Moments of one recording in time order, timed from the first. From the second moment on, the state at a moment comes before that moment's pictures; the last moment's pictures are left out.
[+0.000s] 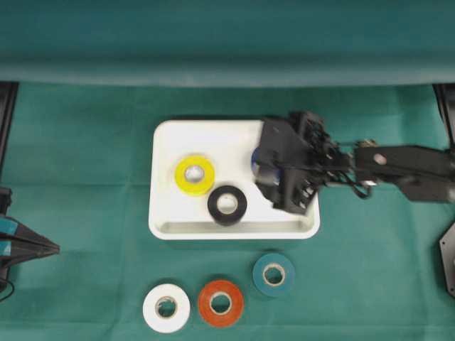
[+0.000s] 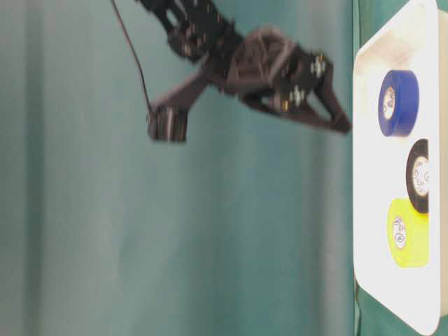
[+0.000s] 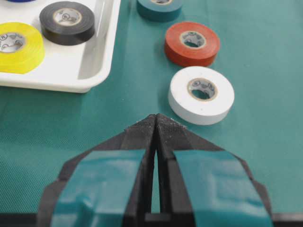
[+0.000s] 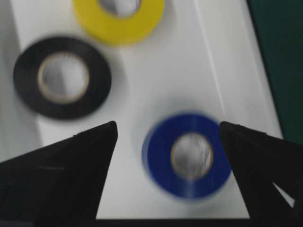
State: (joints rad) left arm 0.00 -1.35 1.47 -0.03 0.15 -0.09; right arm -0.29 -0.04 0.63 -0.55 0.27 0.50
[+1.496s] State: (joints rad) left arm 0.00 -1.35 1.47 -0.02 0.15 -0.09; right arm -0.16 -0.81 1.31 -0.49 0.12 0.51
